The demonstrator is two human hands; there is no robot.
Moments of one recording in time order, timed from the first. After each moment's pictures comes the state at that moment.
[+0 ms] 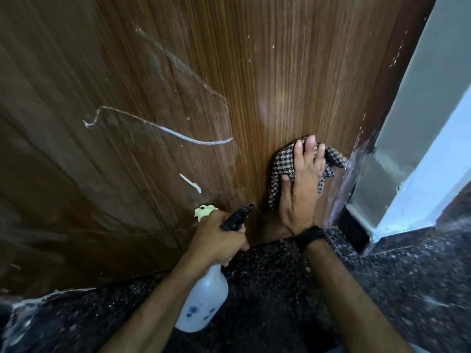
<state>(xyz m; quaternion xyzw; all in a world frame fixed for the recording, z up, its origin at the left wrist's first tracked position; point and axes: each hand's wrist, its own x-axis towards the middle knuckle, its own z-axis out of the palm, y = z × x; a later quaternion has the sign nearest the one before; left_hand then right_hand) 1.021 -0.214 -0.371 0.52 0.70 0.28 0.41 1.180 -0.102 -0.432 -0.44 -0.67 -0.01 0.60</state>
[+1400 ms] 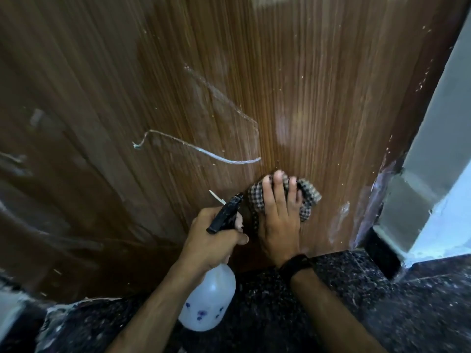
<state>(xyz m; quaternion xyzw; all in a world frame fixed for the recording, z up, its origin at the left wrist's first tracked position) 0.986 -0.230 -0.331 0.49 0.65 0.42 0.40 1.108 -0.129 -0.447 -0.43 -0.72 -0.13 0.53</state>
